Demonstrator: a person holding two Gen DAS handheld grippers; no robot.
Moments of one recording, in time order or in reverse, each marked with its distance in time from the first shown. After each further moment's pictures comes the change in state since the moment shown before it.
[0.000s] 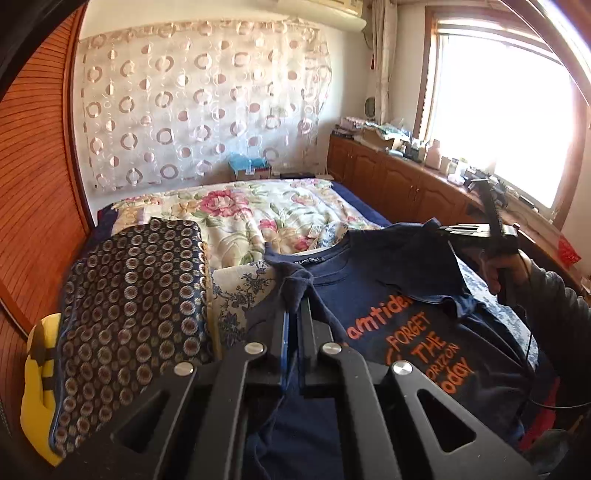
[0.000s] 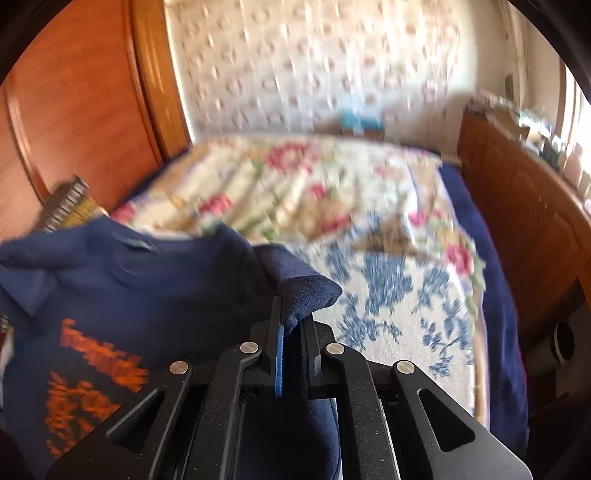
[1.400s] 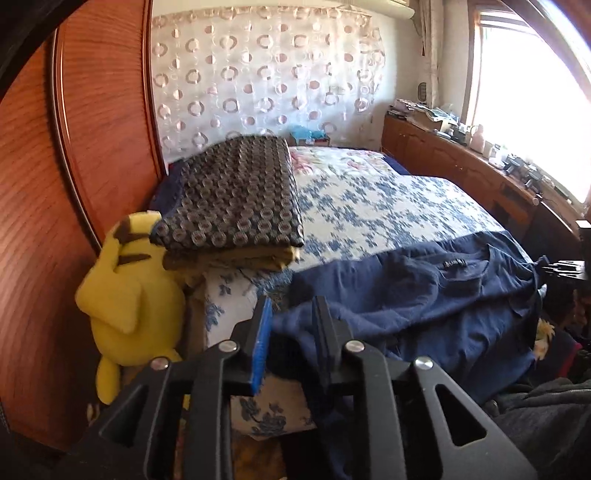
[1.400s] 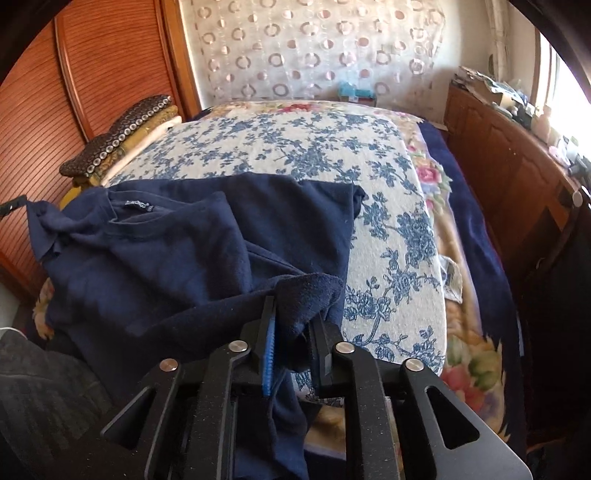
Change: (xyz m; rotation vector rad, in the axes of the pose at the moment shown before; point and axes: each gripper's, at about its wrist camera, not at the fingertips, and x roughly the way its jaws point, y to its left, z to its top) left arm -0.142 -0.003 -0.143 -0.084 0.081 0.232; right arm -0.198 0.040 -0.220 -0.003 0.165 -0.017
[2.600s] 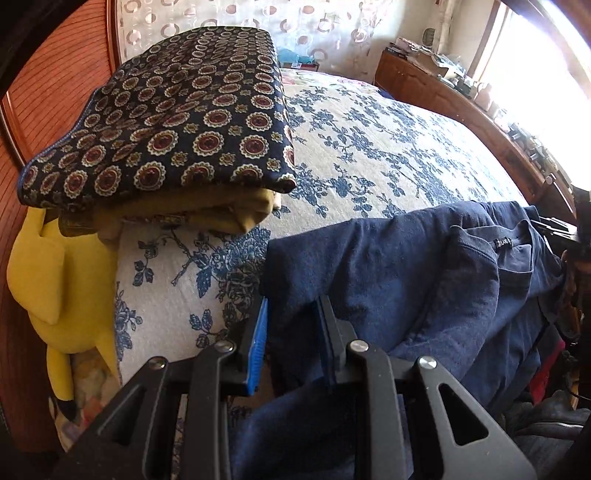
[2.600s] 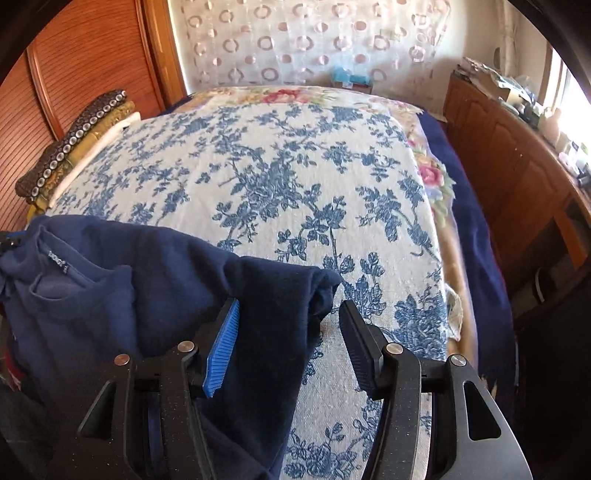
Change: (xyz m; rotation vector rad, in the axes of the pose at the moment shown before) left arm 0.150 0.004 0.001 -0.059 0.331 -0.133; right arm 0.095 -0.040 0.069 0.006 0.081 -0.027
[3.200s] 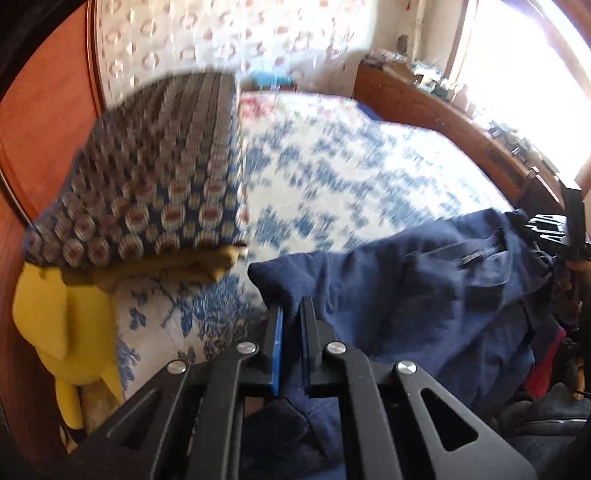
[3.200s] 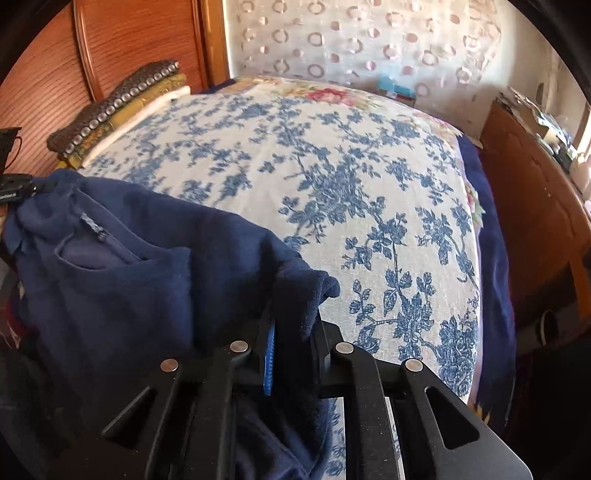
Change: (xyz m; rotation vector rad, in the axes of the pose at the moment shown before) left arm -0.028 -0.039 0.023 0.105 -0.113 -0.012; right arm -0.015 0.039 0.003 -0.166 -0.017 0.068
